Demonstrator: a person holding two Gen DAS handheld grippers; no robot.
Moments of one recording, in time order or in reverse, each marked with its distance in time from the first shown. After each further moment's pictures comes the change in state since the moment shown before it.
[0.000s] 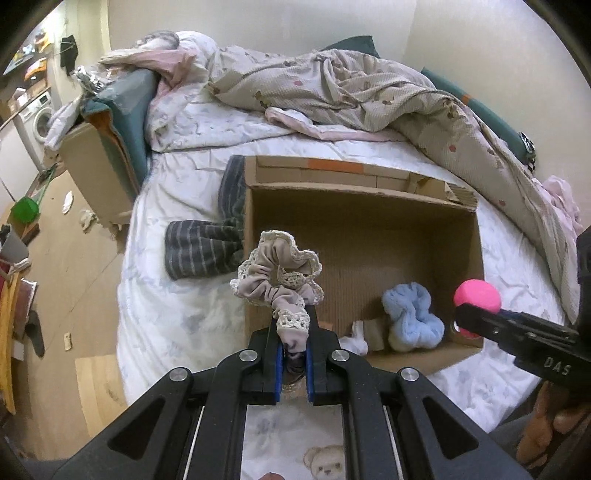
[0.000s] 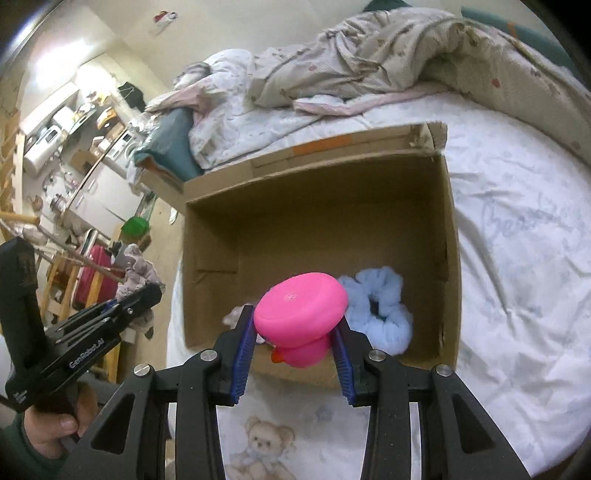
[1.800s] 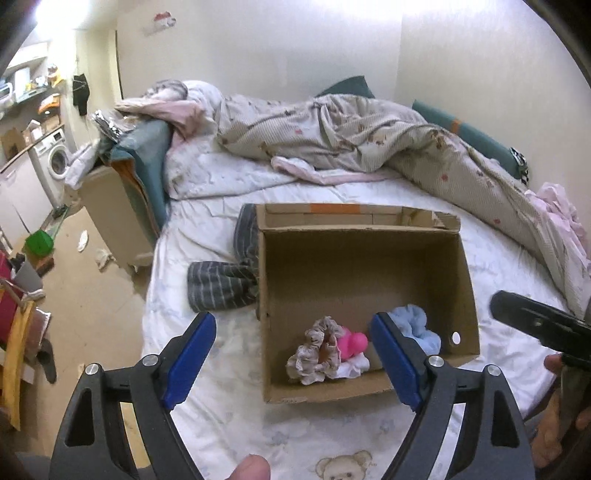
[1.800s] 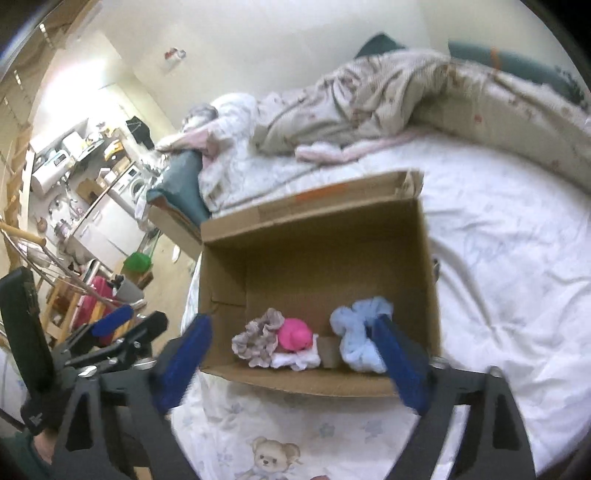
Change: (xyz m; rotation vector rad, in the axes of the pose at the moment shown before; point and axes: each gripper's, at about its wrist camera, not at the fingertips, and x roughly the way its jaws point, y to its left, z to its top) left arm -0.063 -0.004 -0.020 0.046 -0.207 0.058; right arm -0.055 0.012 -0.017 -0.015 -0.211 -0.015
